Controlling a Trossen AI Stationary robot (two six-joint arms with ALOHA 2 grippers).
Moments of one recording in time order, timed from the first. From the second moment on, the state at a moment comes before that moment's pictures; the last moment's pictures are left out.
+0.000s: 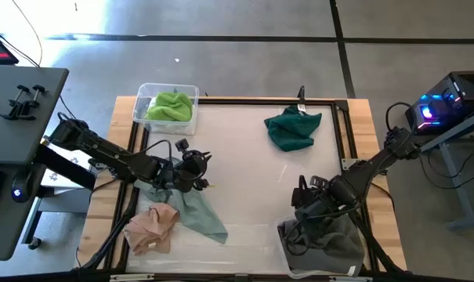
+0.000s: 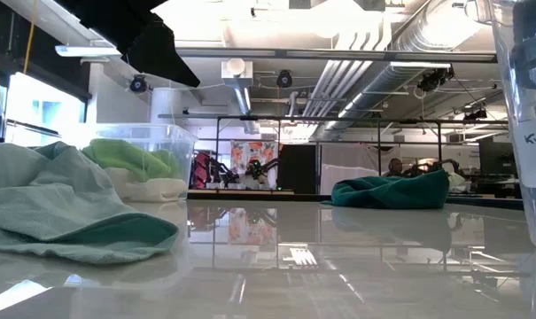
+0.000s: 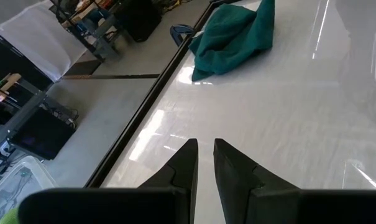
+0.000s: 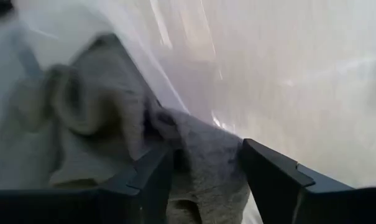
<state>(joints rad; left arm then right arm) -0.34 1.29 0.77 -0.22 -0.98 -0.11 0.62 1.52 1.41 -1.30 0.07 0.88</state>
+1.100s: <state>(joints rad) -0.34 1.29 0.77 -0.22 -0.98 -0.11 0.74 1.52 1.46 -1.09 -0.02 1.07</state>
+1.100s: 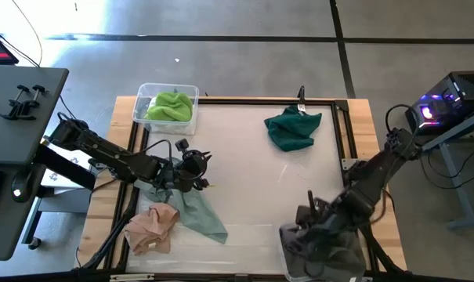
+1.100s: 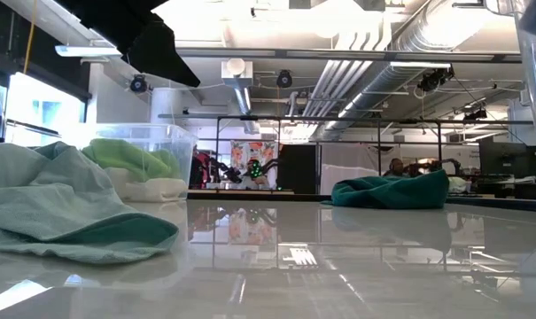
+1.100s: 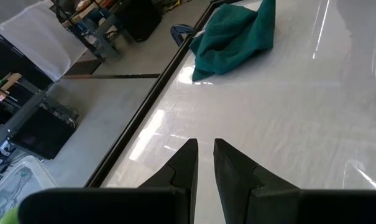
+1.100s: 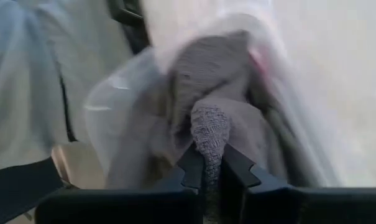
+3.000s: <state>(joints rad) -0.34 1.29 0.77 -0.21 -0.98 -0.10 0.41 1.52 1.32 -1.49 -0.14 0.95</state>
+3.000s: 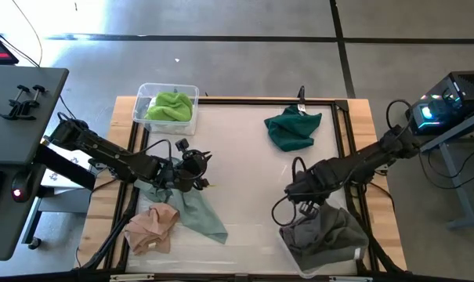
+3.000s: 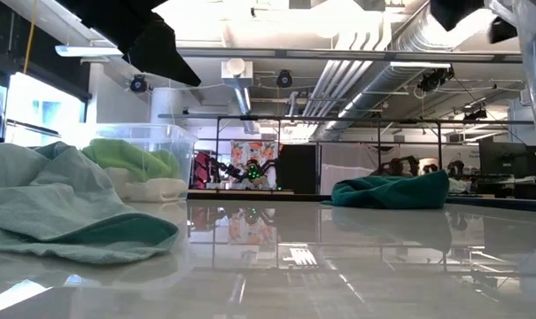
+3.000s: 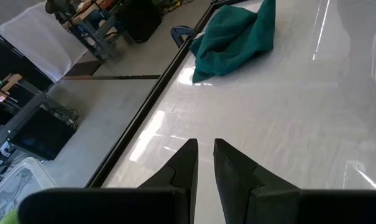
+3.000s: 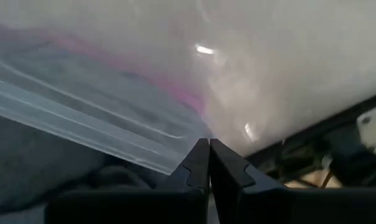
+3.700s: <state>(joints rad) -0.34 1.29 0.77 -0.21 -0.98 -0.10 0.57 1.52 1.40 -1.51 -0.22 1.09</state>
